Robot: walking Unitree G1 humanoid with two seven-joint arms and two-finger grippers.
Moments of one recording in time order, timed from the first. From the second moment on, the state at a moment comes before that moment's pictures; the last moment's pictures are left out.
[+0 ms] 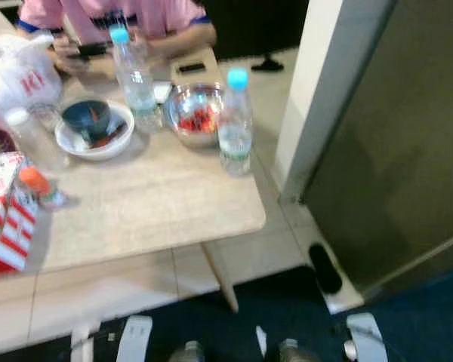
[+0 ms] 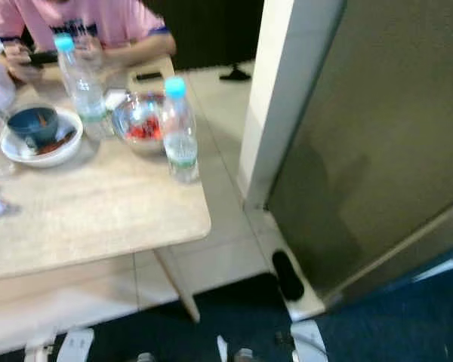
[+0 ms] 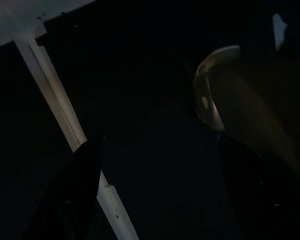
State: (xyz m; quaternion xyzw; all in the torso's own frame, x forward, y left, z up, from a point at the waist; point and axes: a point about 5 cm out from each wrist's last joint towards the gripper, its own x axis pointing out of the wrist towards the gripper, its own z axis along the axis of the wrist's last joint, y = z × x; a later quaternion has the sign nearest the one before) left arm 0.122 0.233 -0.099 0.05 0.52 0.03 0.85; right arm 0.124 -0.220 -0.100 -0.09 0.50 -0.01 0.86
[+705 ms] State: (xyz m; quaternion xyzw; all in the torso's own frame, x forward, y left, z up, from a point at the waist) left arm 0.124 0.227 -0.100 0.05 0.52 0.03 0.85; right arm 0.120 -0.218 -0.102 -0.09 0.51 -0.01 0.86
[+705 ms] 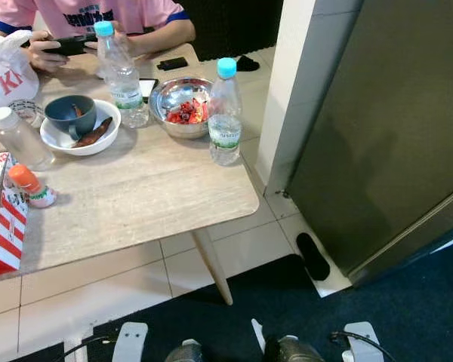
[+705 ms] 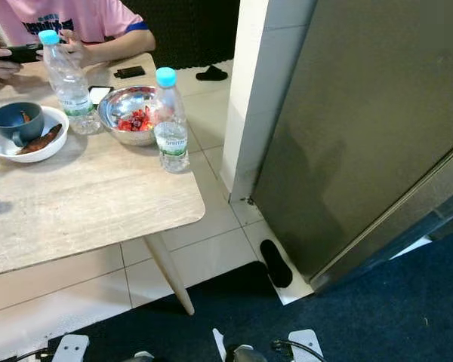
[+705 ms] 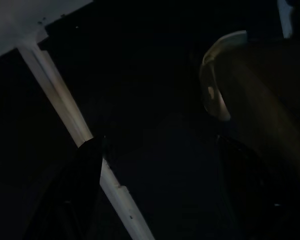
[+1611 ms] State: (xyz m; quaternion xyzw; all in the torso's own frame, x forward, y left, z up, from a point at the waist) left arm 0.103 0.255 -0.098 0.05 0.53 0.04 0.84; right arm 0.118 -0.220 -0.102 -0.08 0.51 -0.02 0.85
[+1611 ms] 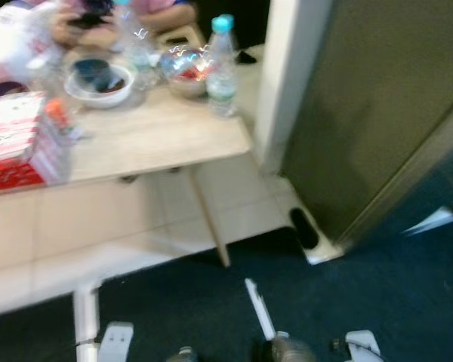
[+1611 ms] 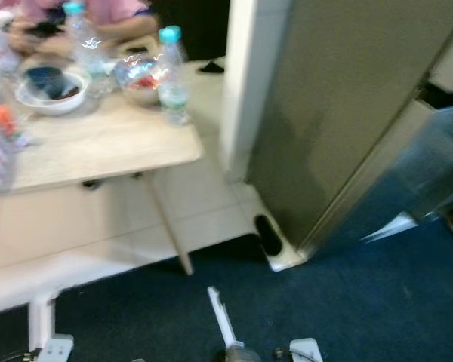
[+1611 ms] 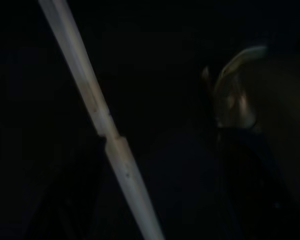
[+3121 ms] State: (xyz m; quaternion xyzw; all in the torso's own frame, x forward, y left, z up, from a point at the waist) left arm 0.139 0.203 -0.099 0.05 0.50 0.02 0.86; right arm 0.119 -0.220 -0.102 -0.07 0.51 -0.02 0.86
